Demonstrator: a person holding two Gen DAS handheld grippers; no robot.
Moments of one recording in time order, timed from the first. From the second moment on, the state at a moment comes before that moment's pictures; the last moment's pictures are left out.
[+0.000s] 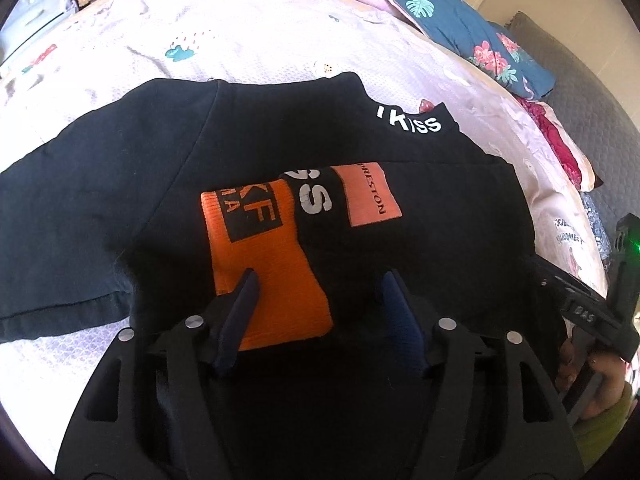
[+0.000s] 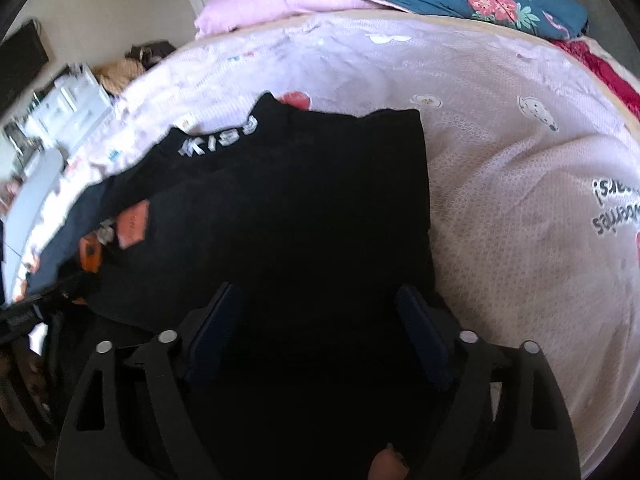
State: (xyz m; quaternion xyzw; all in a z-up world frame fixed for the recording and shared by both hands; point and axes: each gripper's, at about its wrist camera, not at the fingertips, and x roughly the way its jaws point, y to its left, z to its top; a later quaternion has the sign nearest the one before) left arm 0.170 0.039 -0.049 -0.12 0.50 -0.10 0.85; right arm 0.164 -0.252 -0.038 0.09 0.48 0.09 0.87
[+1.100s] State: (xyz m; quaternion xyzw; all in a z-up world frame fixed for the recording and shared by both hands) left arm 0.124 0.127 0.001 -0.17 0.44 -0.04 0.88; right arm 0.105 -0.167 0.024 0.05 0.41 0.14 0.90
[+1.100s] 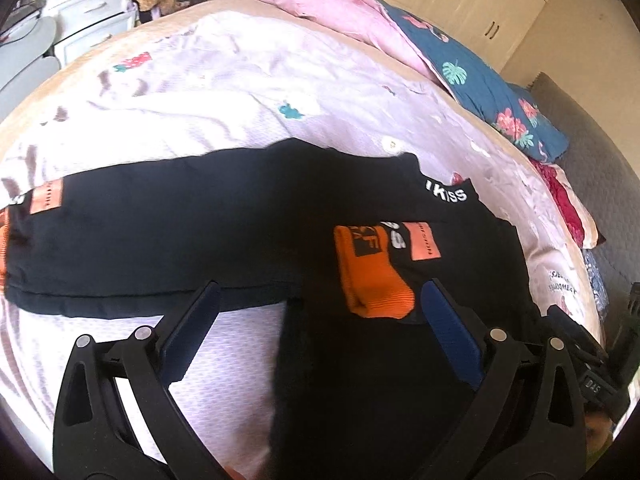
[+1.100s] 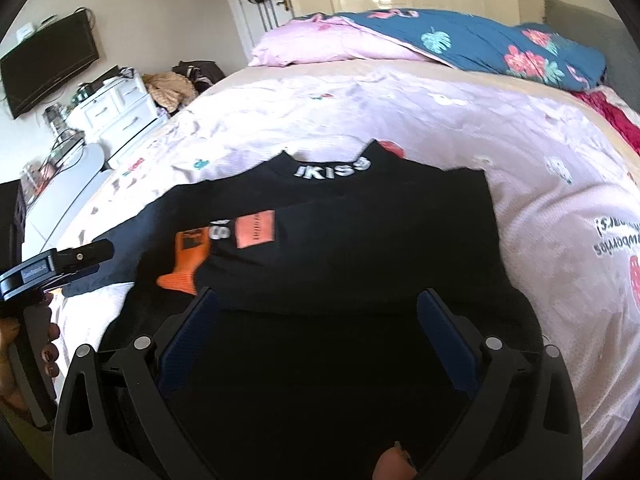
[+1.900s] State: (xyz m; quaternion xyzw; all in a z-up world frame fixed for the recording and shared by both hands) left arm 0.080 0.227 0.005 -0.21 0.41 0.06 0.89; right arm 0.103 -0.031 0.050 -0.05 0.38 0.21 0.90
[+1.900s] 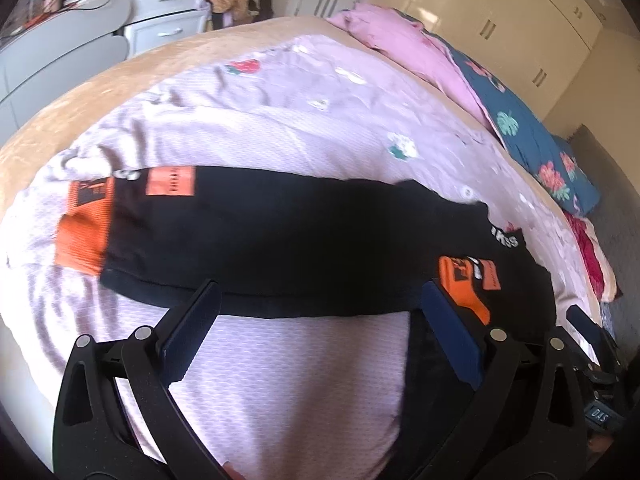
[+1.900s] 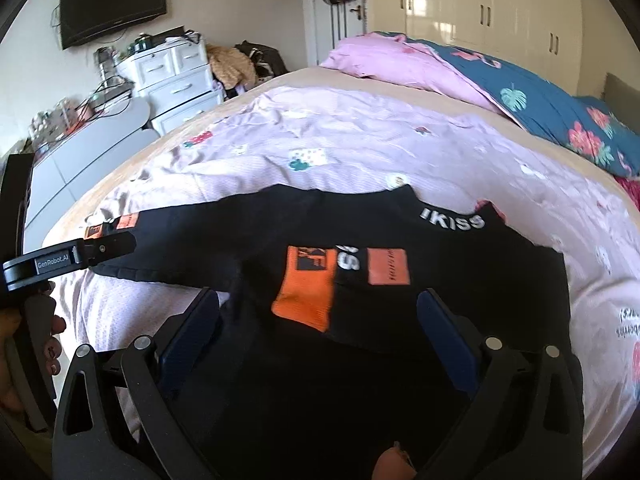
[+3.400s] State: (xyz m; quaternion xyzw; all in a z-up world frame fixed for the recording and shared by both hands) left arm 0.042 0.361 -0.039 -0.34 0.34 0.18 0.86; right arm 0.101 0.026 0.032 -0.06 0.41 0.24 0.88
